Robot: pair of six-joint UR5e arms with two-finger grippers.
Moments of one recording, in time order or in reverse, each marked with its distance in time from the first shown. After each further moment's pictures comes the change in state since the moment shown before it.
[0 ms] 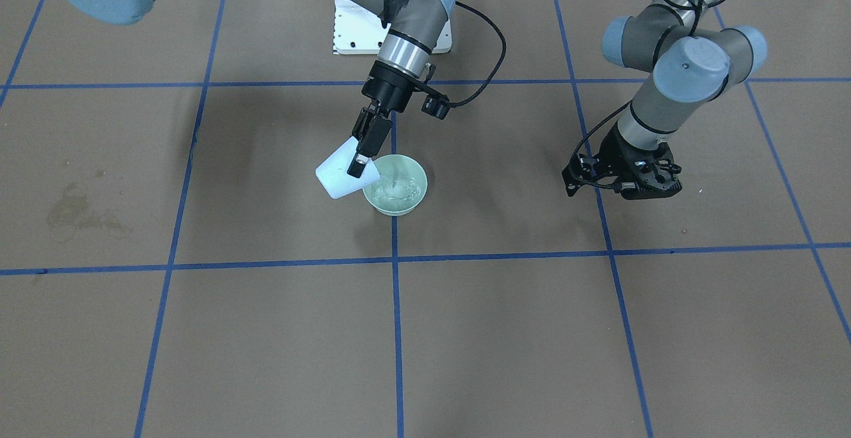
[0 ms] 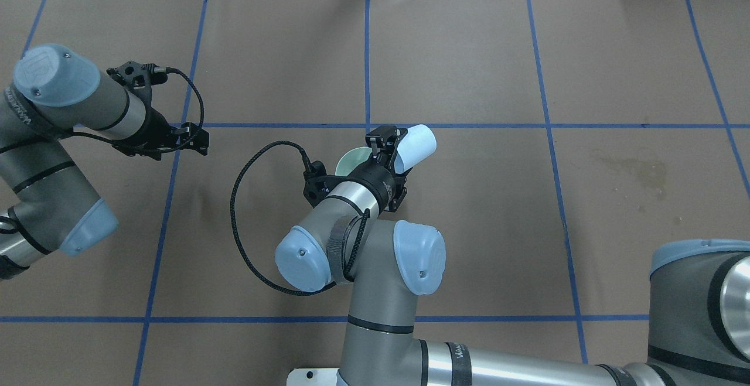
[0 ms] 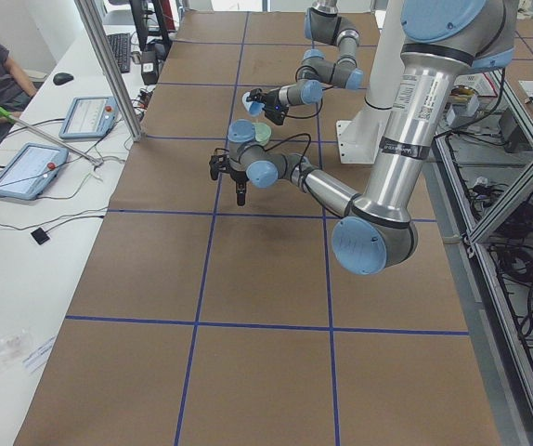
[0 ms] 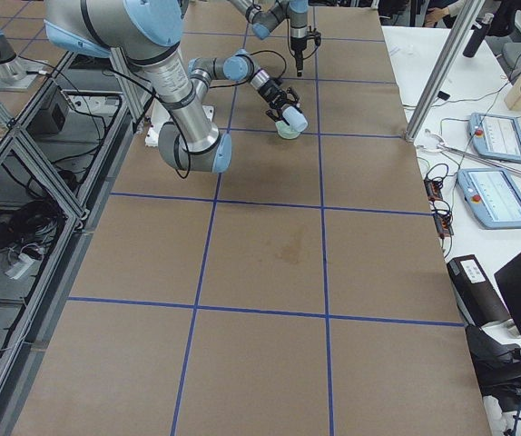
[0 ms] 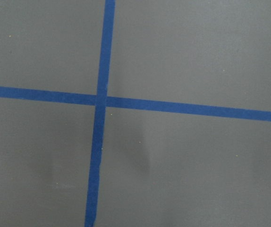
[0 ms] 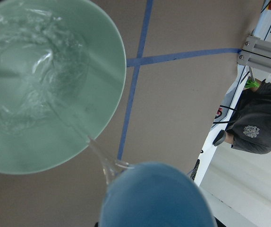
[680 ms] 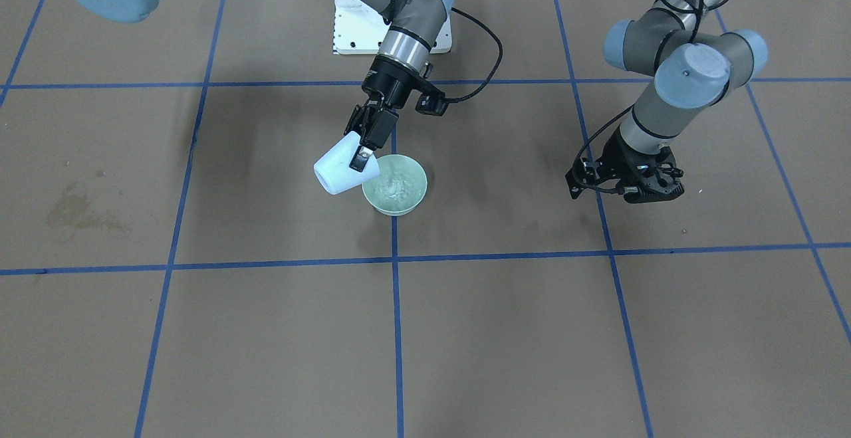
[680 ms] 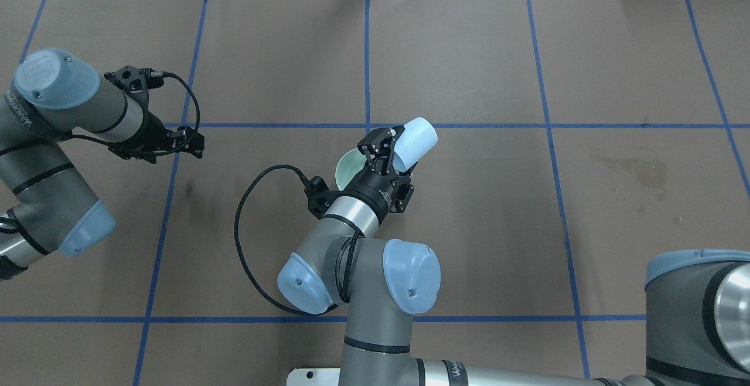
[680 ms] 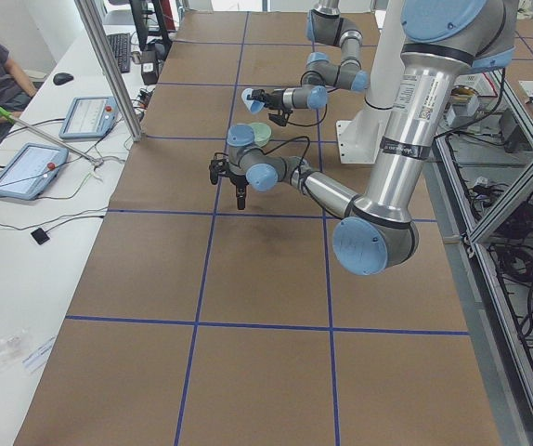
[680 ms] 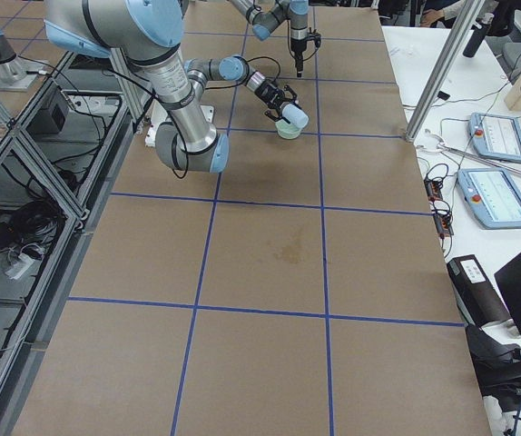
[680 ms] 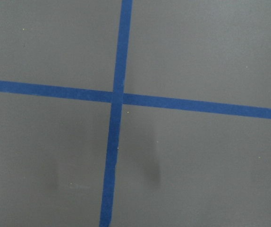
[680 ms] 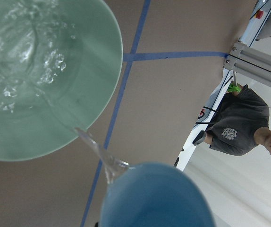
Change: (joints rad) left arm 0.000 0.002 0.018 -0.001 0.000 0.003; right arm -0.033 -0.004 -0.008 -0.096 -0.130 -0.017
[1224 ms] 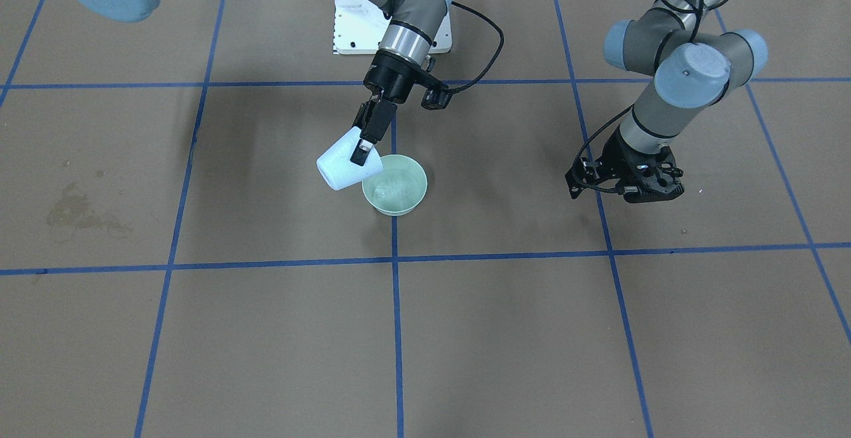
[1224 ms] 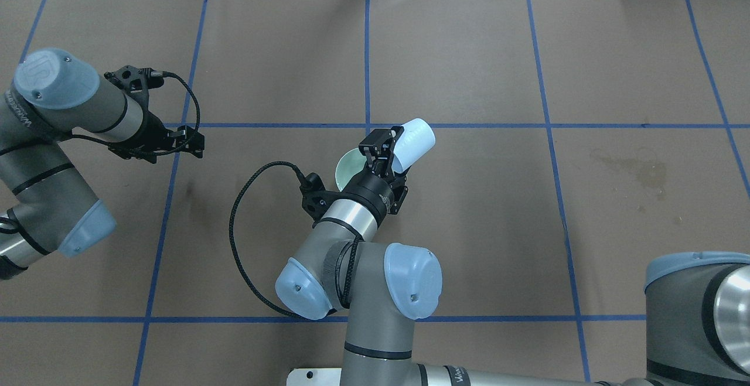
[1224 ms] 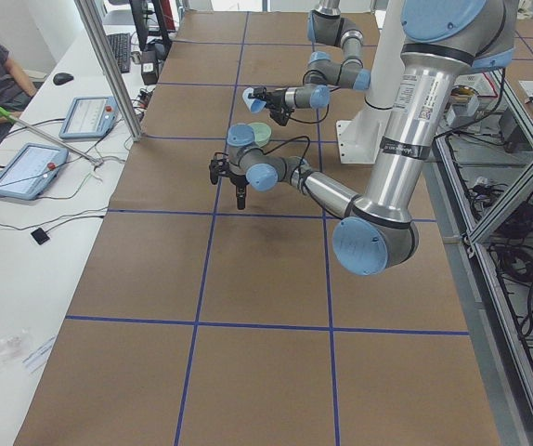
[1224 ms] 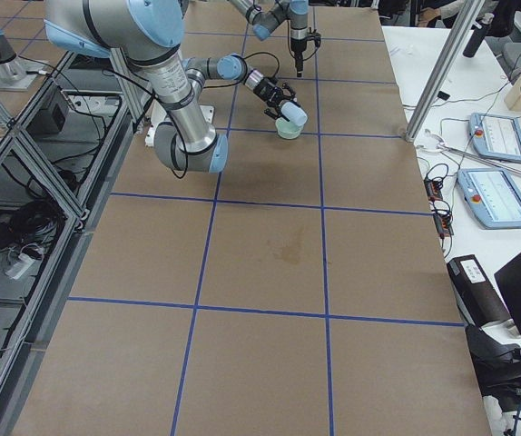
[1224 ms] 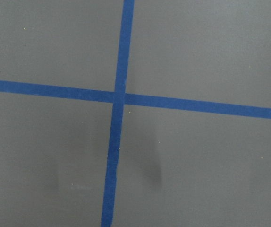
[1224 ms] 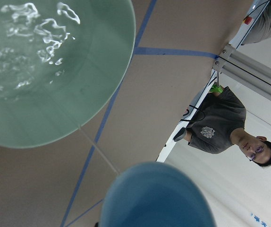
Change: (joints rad) left arm 0.000 -0.002 -0.005 -0.001 0.000 -0.001; right arm 0.004 -0.012 0.057 0.006 0.022 0.175
